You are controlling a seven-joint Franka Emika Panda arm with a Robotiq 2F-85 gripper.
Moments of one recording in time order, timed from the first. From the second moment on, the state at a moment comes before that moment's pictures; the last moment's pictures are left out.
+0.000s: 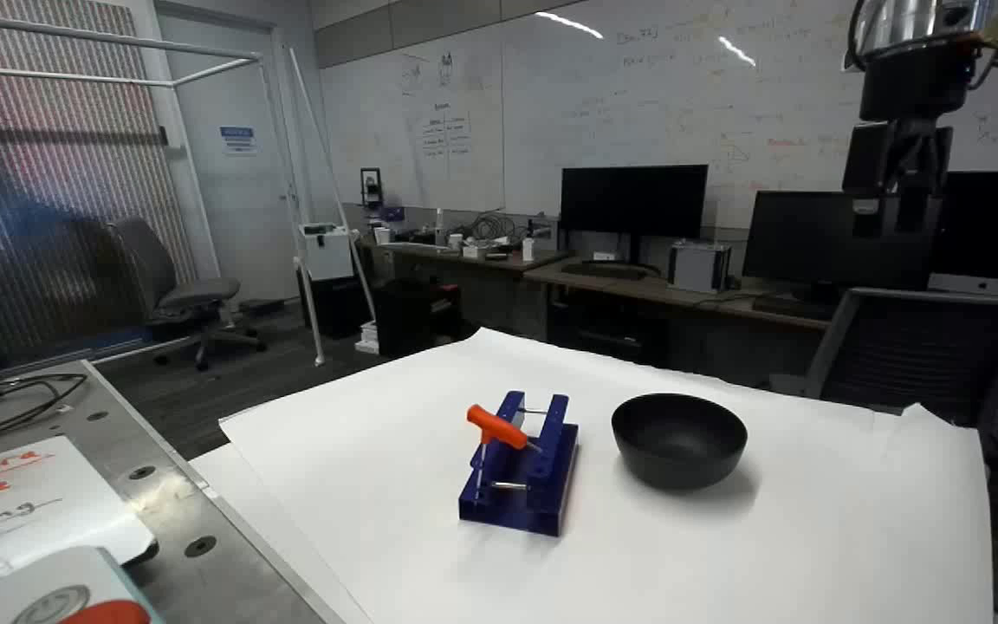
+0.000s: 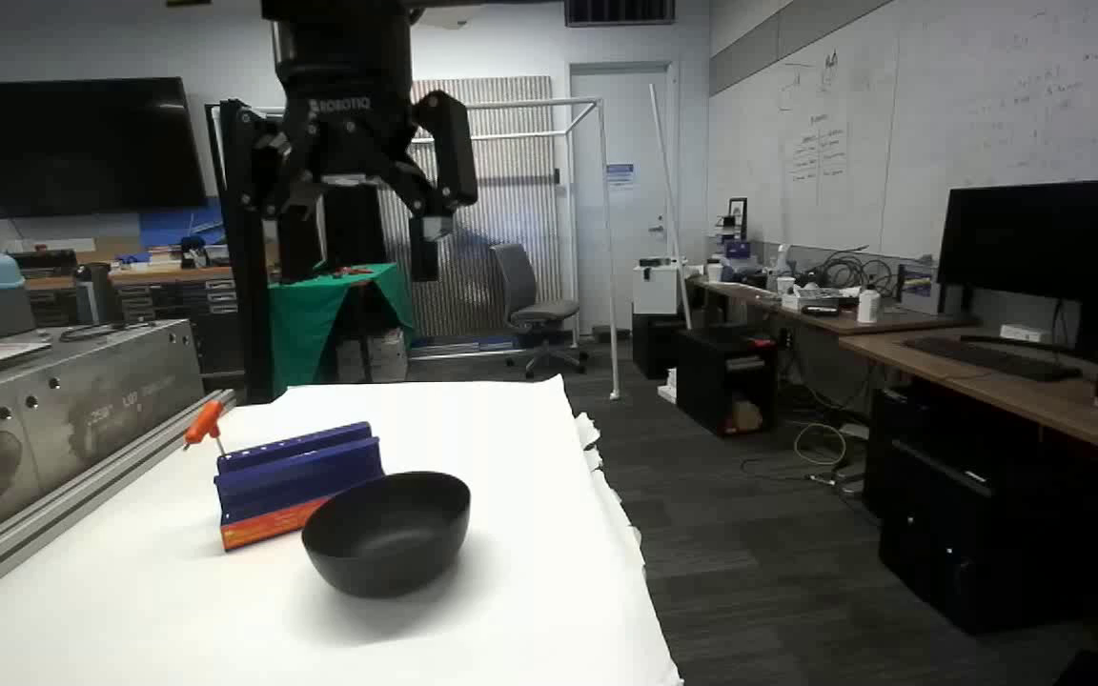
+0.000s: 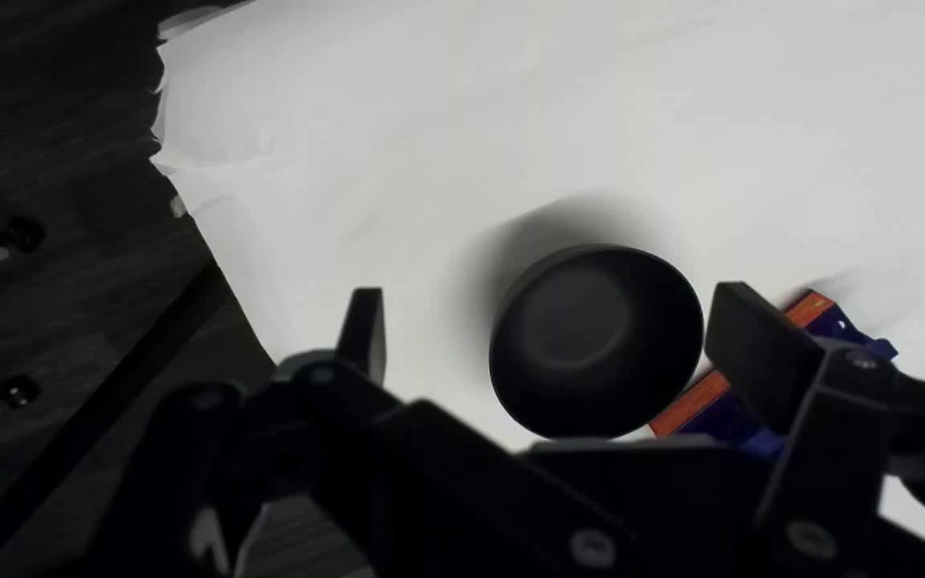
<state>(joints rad) -0.09 -0.39 -0.09 -2.18 -0.03 1.73 0.04</state>
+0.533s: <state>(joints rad) -0.09 -0.39 -0.09 -2.17 -0.03 1.73 0.04</state>
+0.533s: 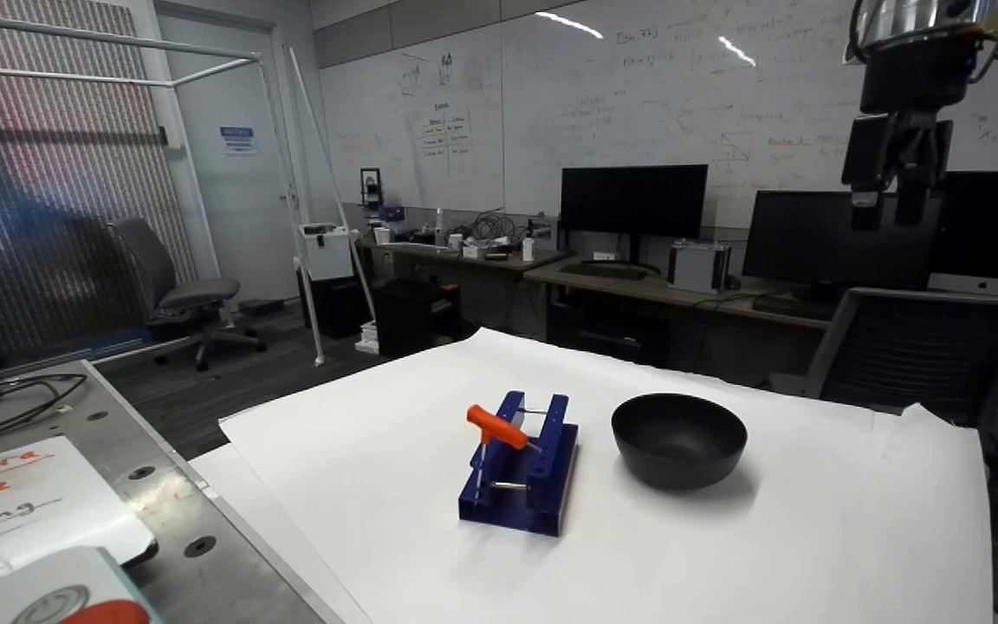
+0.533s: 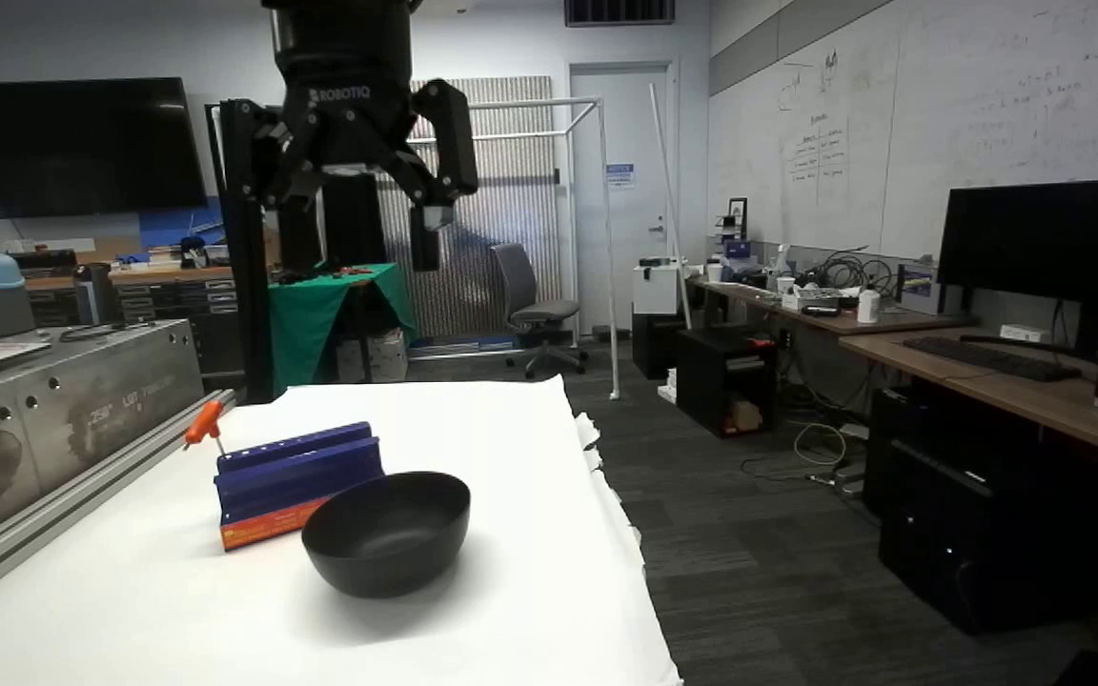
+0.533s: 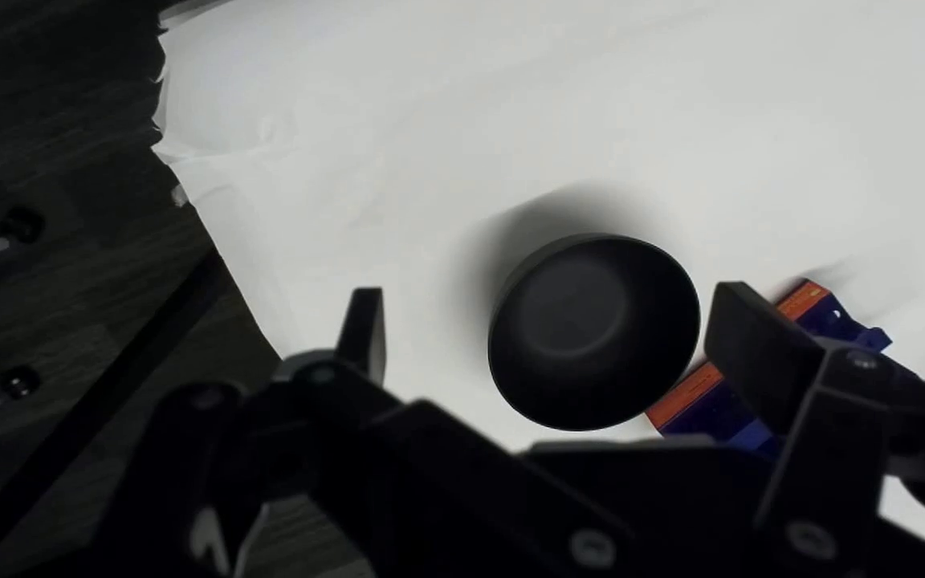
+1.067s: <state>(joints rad) -0.01 -0.15 -0.03 -2.03 0.05 1.82 0.03</state>
